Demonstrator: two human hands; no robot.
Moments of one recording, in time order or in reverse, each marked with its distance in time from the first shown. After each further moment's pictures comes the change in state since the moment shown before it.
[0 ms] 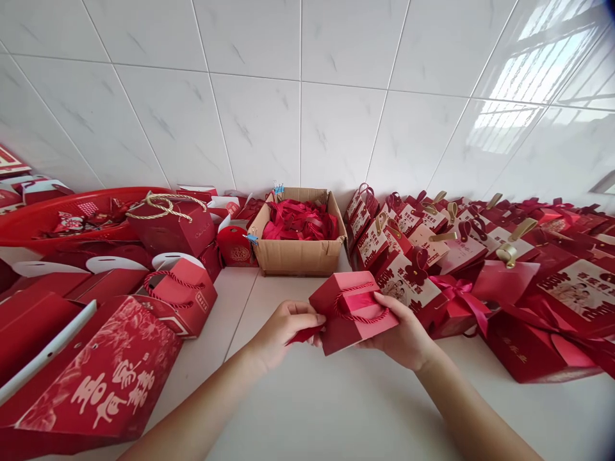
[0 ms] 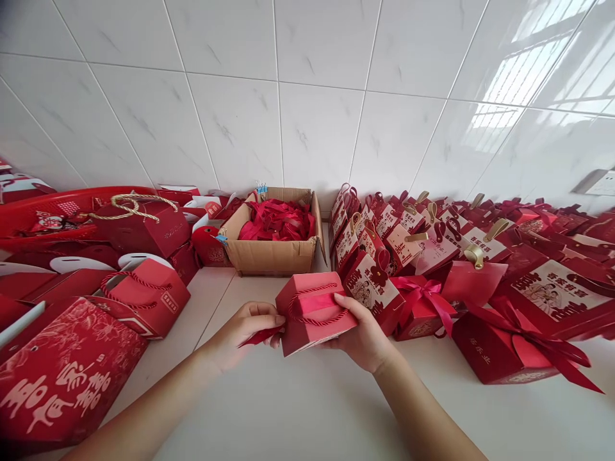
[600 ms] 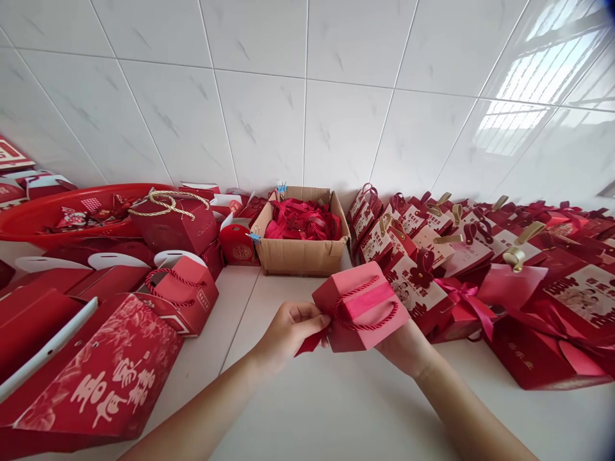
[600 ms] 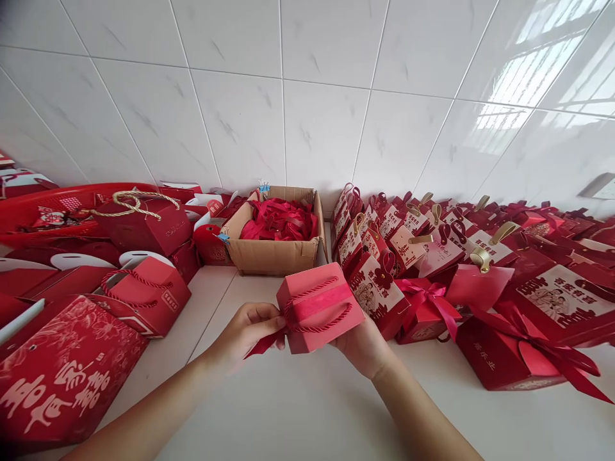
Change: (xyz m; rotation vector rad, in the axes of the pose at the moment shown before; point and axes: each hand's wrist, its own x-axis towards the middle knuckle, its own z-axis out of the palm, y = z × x) left_hand -0.004 -0.006 0.003 0.010 -0.001 0.101; right_hand 0.007 0.012 0.005 -0.149 -0.065 -0.211
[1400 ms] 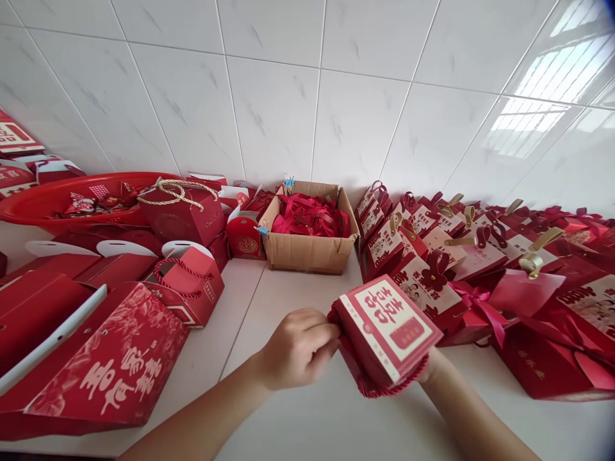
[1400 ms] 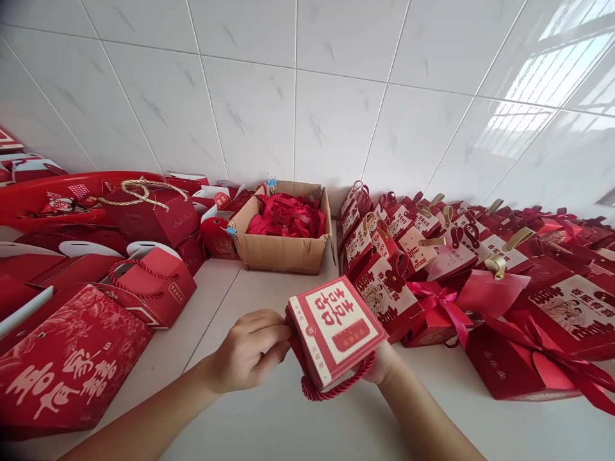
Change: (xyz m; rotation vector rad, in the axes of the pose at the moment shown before) left_hand -0.009 -0.009 -0.002 1.039 0.049 1.102; right_hand -0.004 0.015 -0.017 0.109 0.058 -0.022
